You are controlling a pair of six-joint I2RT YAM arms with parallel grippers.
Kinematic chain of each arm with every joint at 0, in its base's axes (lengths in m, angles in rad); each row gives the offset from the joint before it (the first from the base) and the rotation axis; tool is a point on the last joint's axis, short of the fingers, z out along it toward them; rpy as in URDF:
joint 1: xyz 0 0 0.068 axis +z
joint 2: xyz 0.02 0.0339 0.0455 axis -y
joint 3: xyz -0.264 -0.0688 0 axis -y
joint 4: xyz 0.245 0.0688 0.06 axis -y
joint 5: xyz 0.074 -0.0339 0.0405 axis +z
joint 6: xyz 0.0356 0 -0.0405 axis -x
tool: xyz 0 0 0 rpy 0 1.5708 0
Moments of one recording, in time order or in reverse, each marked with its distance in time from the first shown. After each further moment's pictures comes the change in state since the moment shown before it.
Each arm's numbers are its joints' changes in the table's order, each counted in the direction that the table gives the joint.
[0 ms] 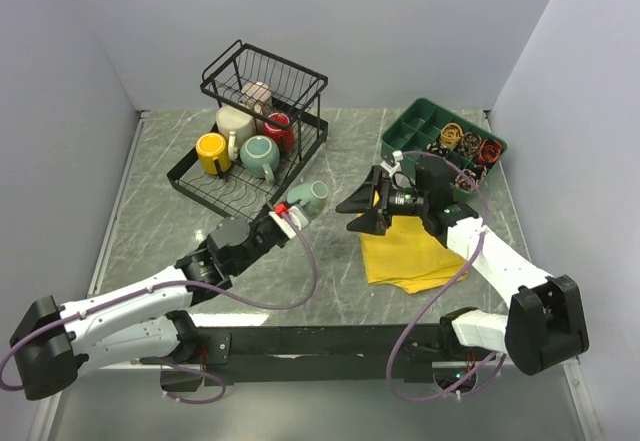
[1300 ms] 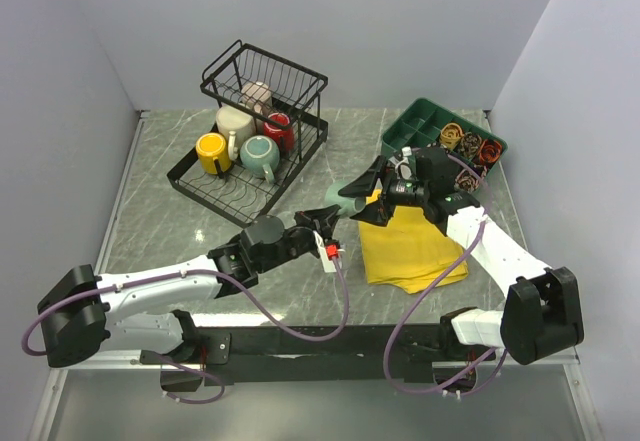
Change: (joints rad) left arm -0.107 -0.217 0.106 0.073 -0.134 -0.486; right arm -0.025 -0.048 0.098 -0.097 -0.095 -0.084
